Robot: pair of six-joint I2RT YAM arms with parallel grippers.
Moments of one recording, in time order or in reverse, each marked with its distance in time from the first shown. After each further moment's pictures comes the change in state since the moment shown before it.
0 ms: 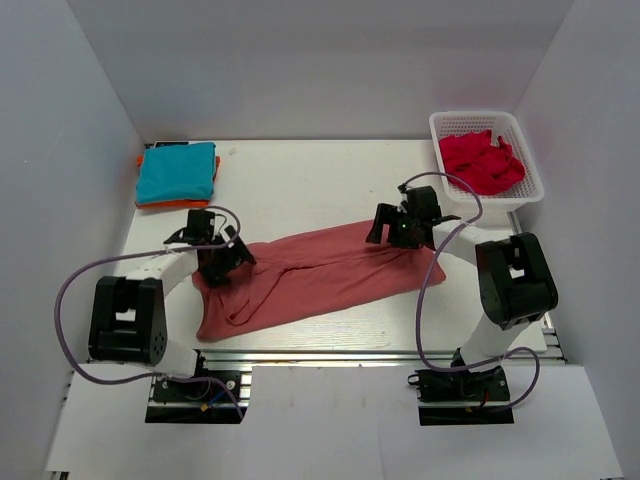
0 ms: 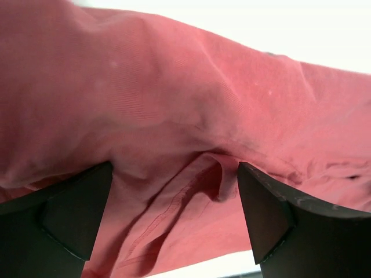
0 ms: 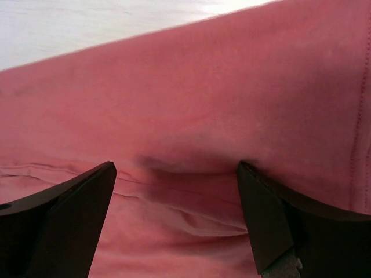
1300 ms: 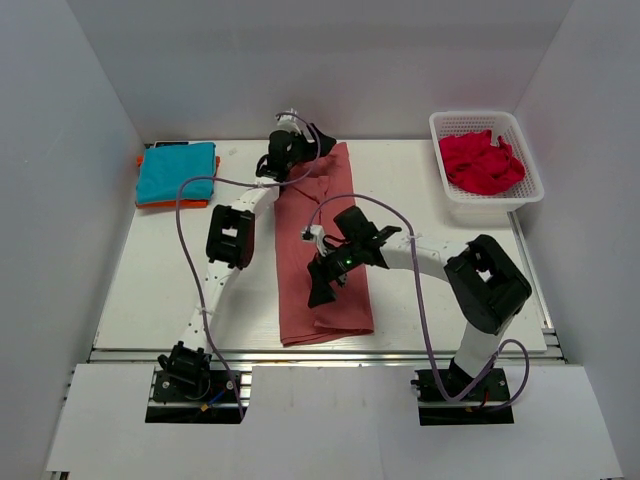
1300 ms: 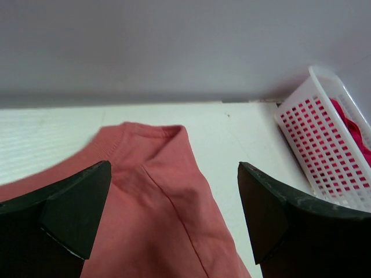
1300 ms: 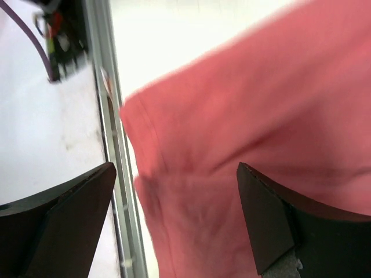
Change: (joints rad) left arm -0.241 1.432 1.735 0.724 0.135 0.043; right arm 0.454 0.056 0.093 -0.169 -0.582 -0.491
